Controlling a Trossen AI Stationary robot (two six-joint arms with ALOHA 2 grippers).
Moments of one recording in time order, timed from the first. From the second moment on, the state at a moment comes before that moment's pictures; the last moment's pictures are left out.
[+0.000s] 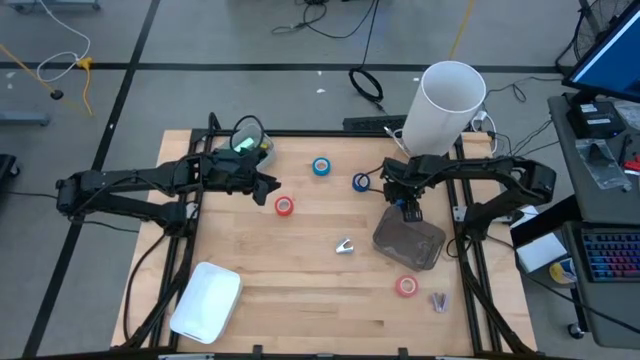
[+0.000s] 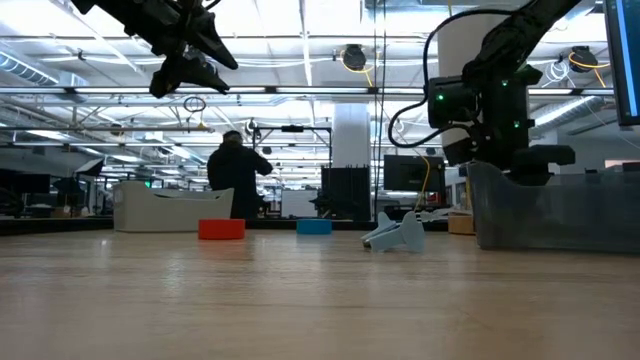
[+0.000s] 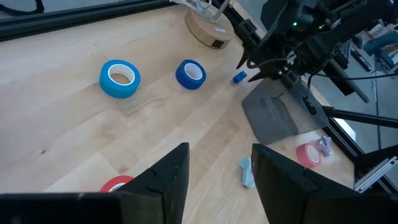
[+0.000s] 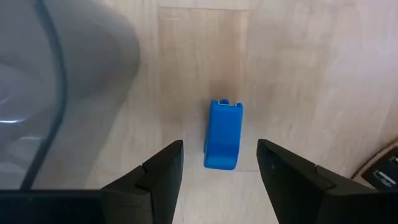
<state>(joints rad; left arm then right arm) 0.19 0.98 0.80 -0.34 -0.05 -0.69 -0.42 1.47 0.77 -0.81 0.01 -0.46</state>
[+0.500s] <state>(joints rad) 0.19 0.98 0.80 -0.34 -0.05 -0.69 -0.45 1.49 0.77 -0.81 0.05 -0.48</state>
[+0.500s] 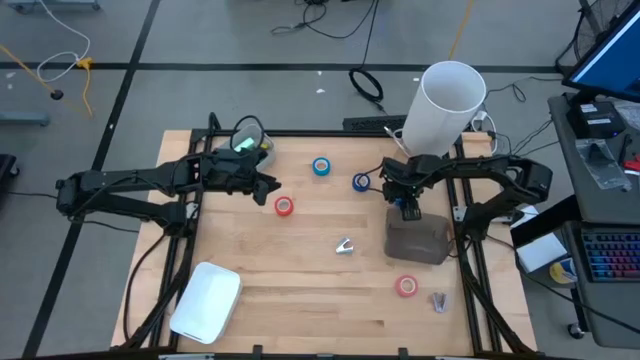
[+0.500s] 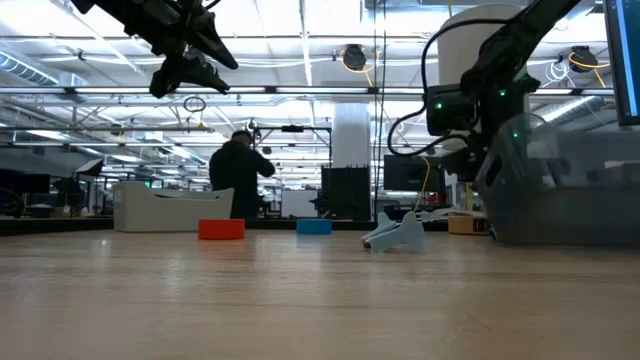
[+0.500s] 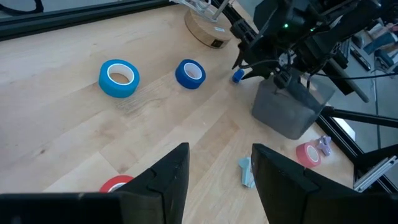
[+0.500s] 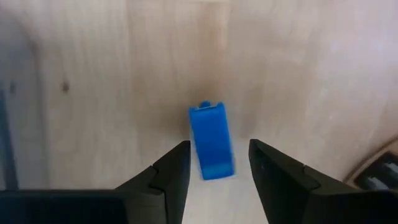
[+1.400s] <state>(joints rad) 0.19 0.98 0.80 -0.34 -0.05 -0.69 -0.44 1.49 0.77 -0.82 0.00 -0.48</state>
